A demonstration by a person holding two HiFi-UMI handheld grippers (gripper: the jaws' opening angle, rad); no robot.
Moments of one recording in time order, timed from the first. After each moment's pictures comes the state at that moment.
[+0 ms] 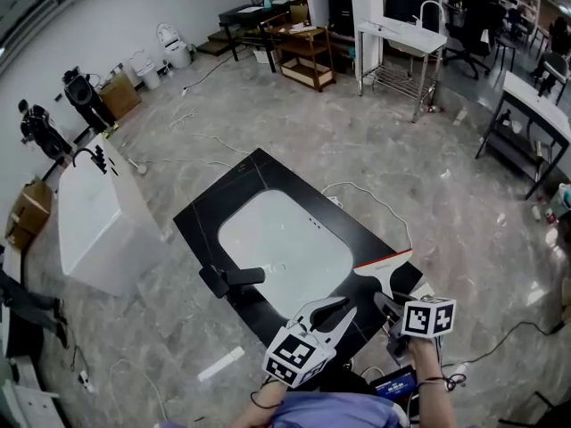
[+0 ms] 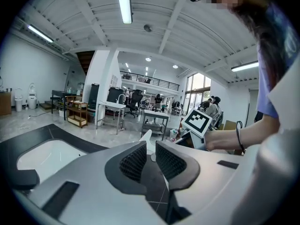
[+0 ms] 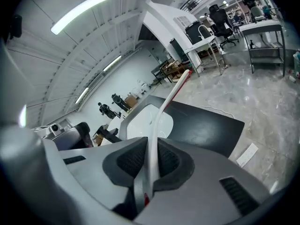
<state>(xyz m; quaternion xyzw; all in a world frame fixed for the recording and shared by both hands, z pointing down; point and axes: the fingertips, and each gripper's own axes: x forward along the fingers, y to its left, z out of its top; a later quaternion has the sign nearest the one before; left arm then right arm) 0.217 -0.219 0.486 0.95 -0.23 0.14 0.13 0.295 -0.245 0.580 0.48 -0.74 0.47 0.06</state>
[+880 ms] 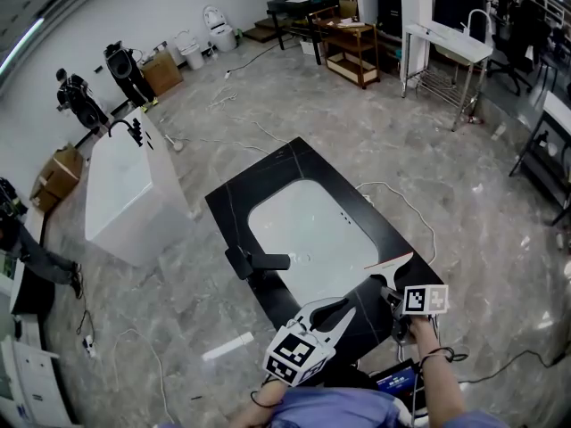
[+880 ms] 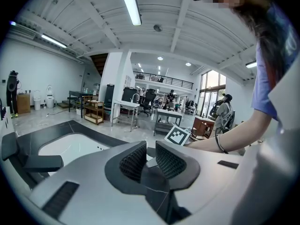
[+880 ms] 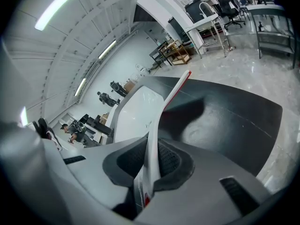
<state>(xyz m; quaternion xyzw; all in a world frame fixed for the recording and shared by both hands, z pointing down) 0.173 -0.222 0.499 0.93 -0.32 0.15 0.14 0.276 -0.287 0.684 0.42 -0.73 0.52 0.13</state>
